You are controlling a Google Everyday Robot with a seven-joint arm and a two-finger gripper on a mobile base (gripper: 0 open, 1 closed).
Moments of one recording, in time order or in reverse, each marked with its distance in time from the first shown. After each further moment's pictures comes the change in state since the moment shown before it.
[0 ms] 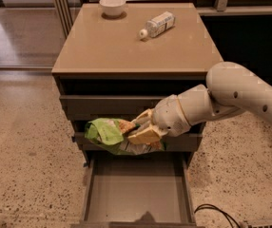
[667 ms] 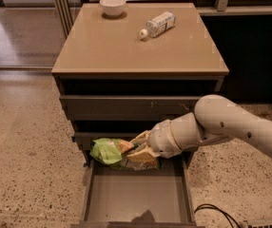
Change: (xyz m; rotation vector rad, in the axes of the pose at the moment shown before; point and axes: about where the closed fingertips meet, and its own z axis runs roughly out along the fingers) arm 0.071 -0.007 0.049 0.076 0.044 0.033
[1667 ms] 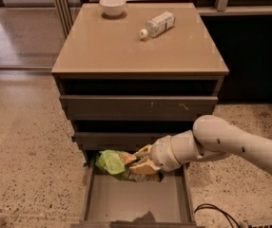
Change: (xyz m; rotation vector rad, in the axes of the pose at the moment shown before) arm 0.058 -0.002 0.031 0.005 -0.008 0.080
